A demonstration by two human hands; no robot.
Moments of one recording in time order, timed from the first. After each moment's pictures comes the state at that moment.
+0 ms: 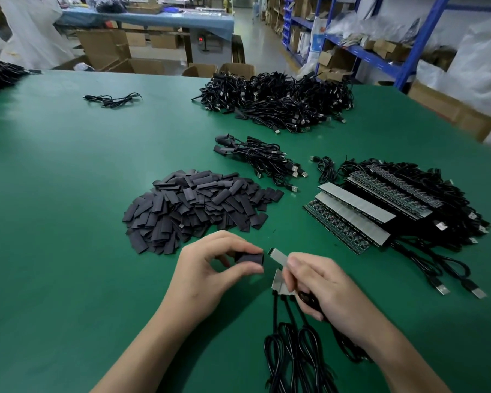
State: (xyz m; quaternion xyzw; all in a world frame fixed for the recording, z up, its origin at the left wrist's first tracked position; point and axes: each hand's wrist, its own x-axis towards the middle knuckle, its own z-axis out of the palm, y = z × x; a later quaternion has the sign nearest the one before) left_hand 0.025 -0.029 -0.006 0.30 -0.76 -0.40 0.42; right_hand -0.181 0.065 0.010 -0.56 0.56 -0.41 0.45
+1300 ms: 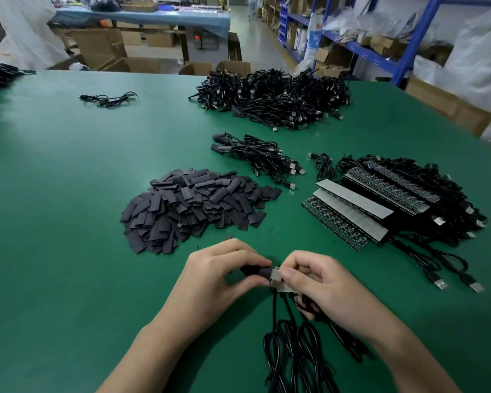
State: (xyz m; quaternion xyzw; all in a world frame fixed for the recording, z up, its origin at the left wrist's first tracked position) left_hand 0.024 -0.021 -0.001 0.24 -0.86 -0.27 0.36; right_hand -0.186 0.068 0.013 -0.56 0.59 -0.36 0.46
